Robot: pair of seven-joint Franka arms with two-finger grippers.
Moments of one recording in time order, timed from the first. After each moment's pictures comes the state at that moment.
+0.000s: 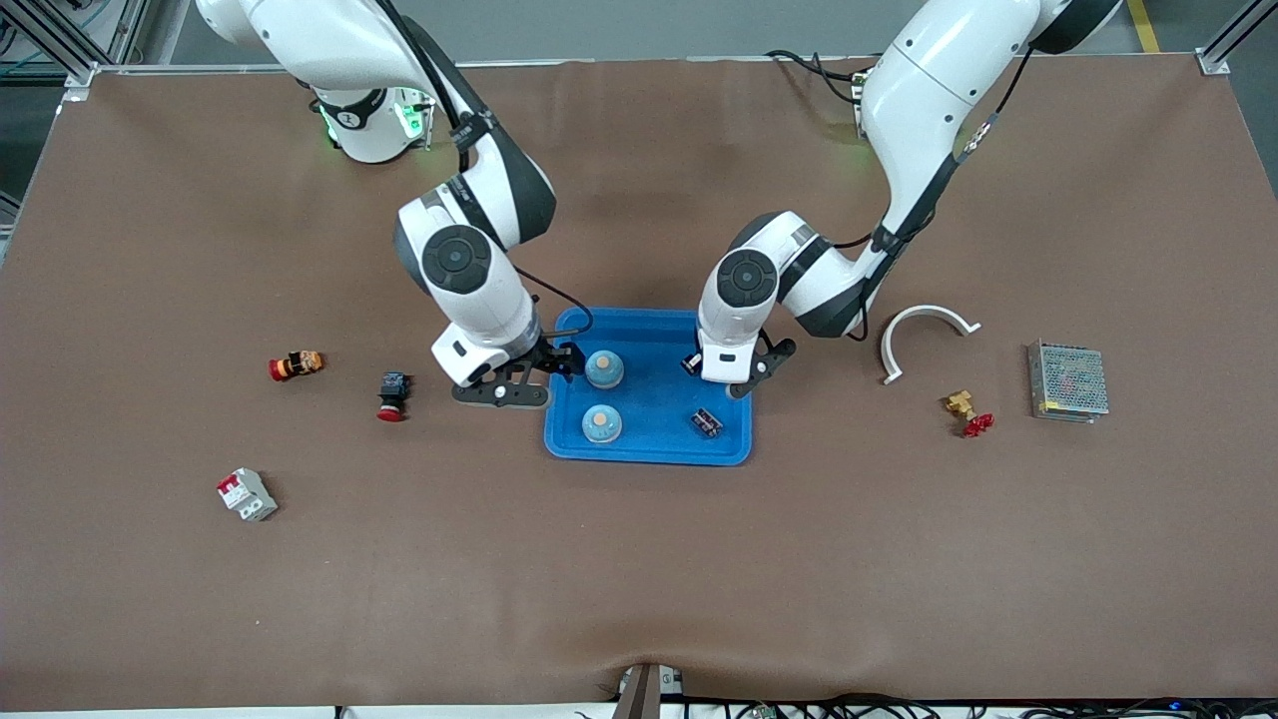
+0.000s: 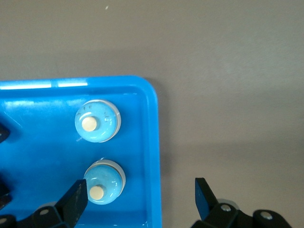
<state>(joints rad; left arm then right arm) -0.36 0.66 -0.36 -1.82 0.20 2.39 -1.50 0.59 0.48 -0.01 -1.75 0.06 2.28 0.62</state>
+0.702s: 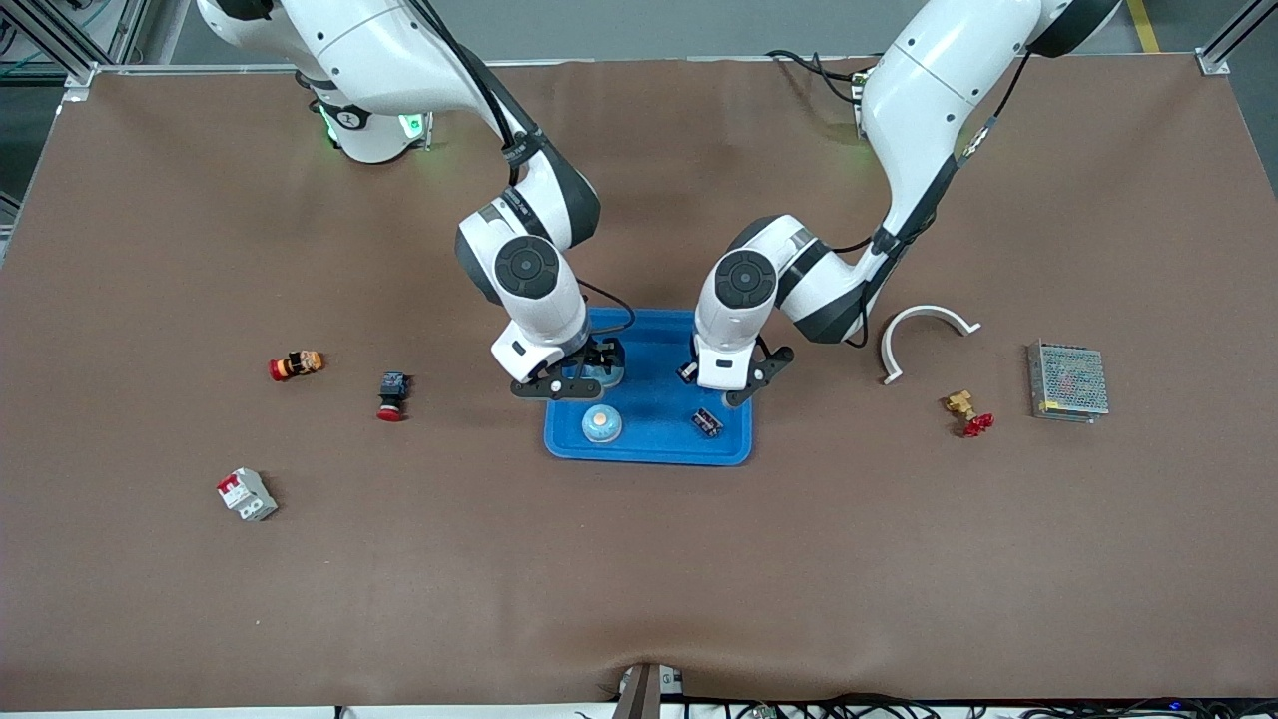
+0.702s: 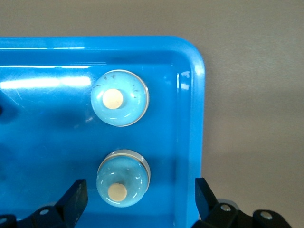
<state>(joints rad) -0.36 0.66 -0.36 -1.75 0.22 2.37 -1.50 0.67 0.60 -0.01 -1.70 0.06 2.33 0.66</state>
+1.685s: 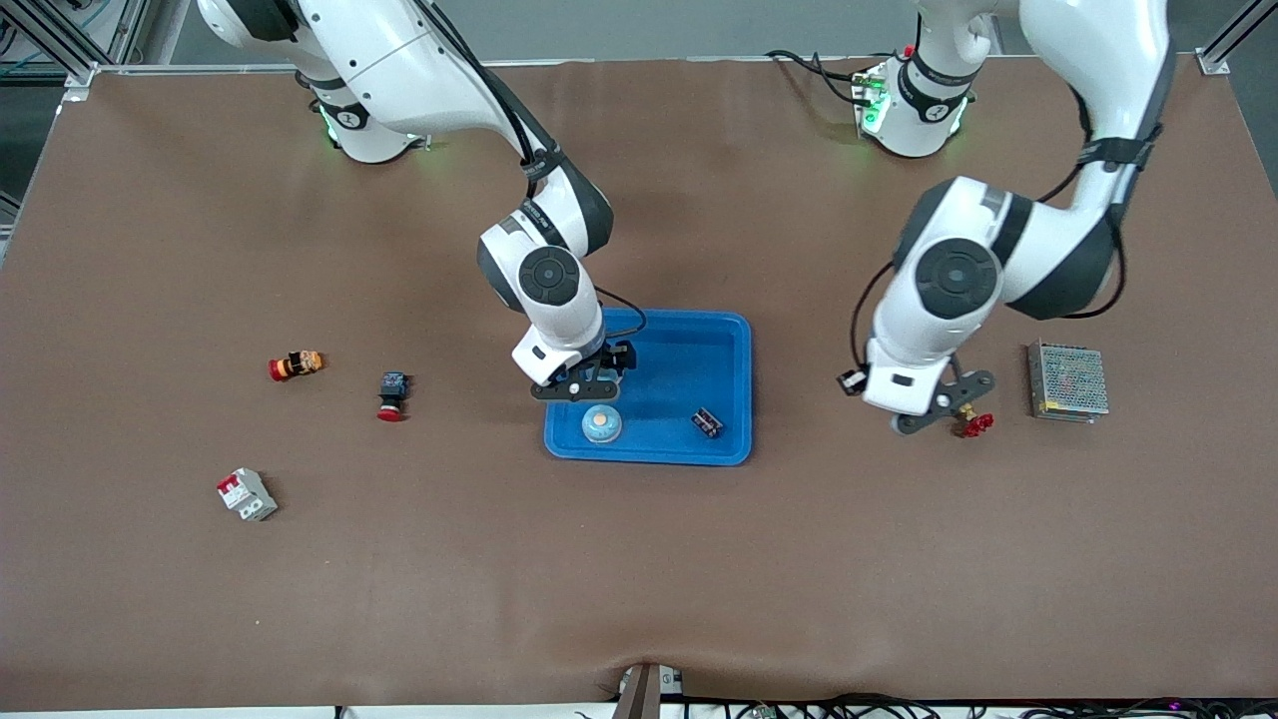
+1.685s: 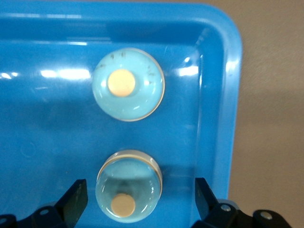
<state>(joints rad) -0.02 0.34 -0.35 -1.80 0.23 2.00 -0.91 0.71 0.67 -0.01 -1.69 0.06 2.38 0.66</state>
